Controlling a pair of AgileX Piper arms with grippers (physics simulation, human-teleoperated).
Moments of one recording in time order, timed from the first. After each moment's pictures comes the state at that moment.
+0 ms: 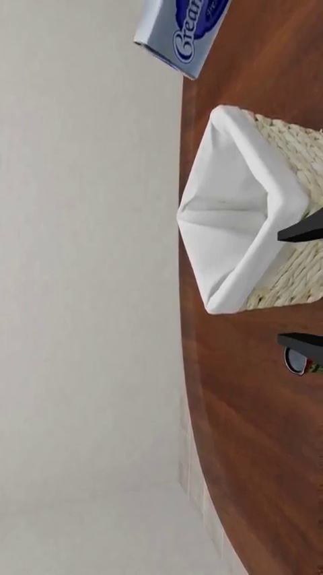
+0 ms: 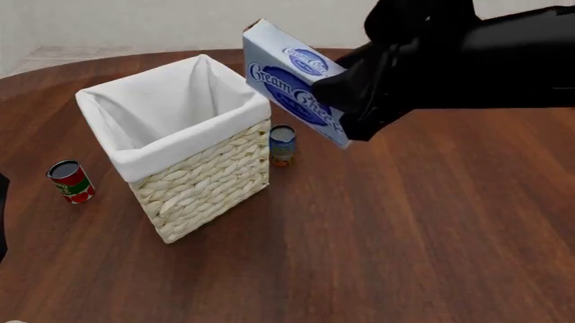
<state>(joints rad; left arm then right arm) 0.03 0.00 -0.08 -0.06 -0.01 0.76 1.15 -1.06 0.44 -0.29</state>
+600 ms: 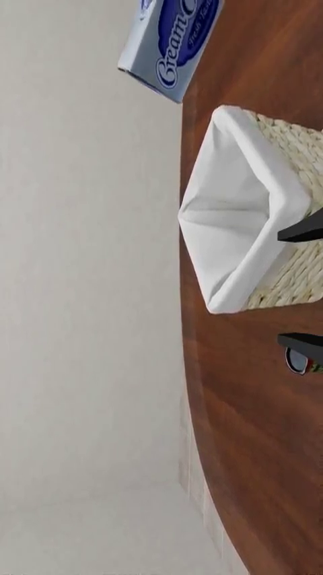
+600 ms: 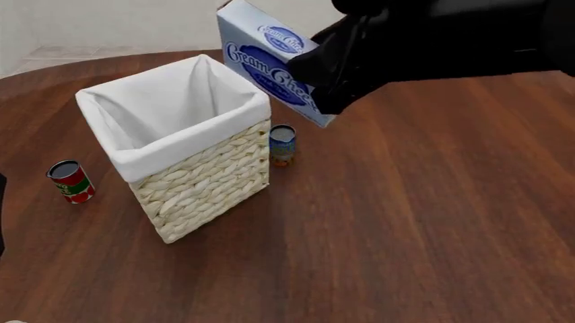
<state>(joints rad) 0.03 0.00 -0.09 -0.05 -0.01 0.78 1.24 -1.18 0.44 -0.32</state>
